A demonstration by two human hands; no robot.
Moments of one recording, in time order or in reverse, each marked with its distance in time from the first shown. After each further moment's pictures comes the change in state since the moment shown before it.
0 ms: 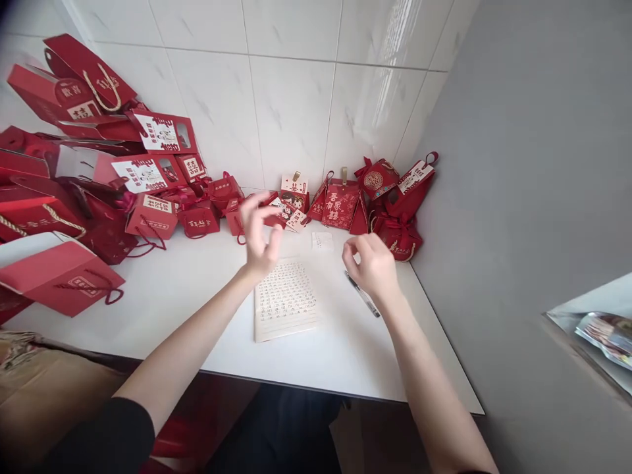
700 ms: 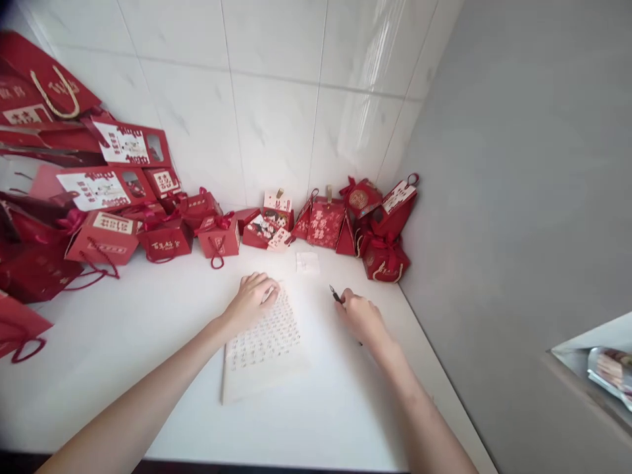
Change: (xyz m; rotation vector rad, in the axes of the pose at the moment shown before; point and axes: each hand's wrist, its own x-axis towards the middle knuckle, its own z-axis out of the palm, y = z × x) left_hand -0.044 -0.018 0.017 0.070 -0.686 -0.107; right_hand -0.033 0.034 0.043 -0.164 -0.722 0.411
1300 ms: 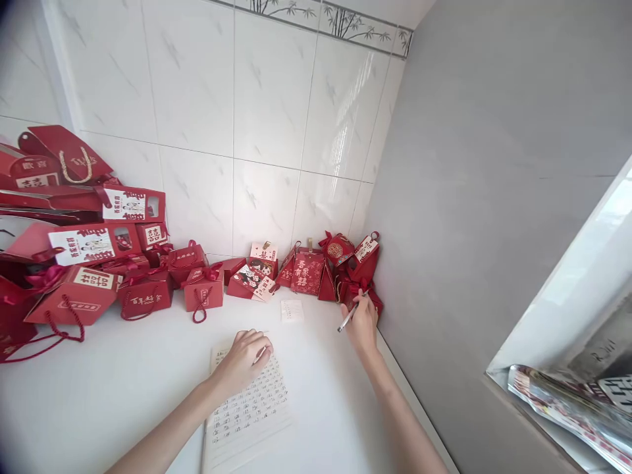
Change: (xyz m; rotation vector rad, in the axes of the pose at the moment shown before) left_hand -0.004 0.008 0.000 -0.051 -0.041 0.101; right_hand 0.062 0.032 -0.007 0.520 0.832 -0.036
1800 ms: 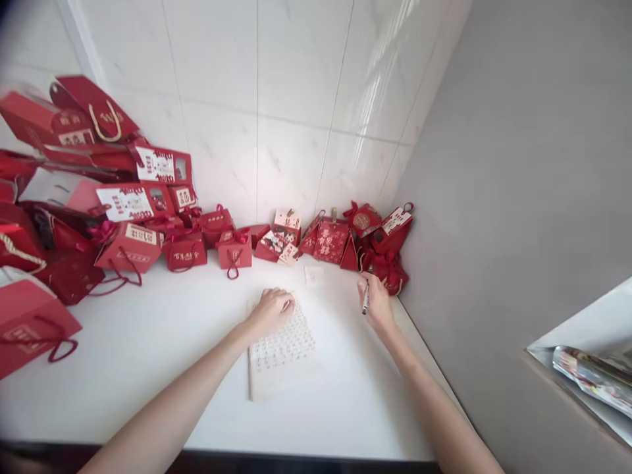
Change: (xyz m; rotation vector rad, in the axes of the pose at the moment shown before) left_hand 0.003 -0.009 0.000 0.018 -0.046 -0.095; right_hand -0.029 -0.027 -0.008 0.053 -0.253 0.010
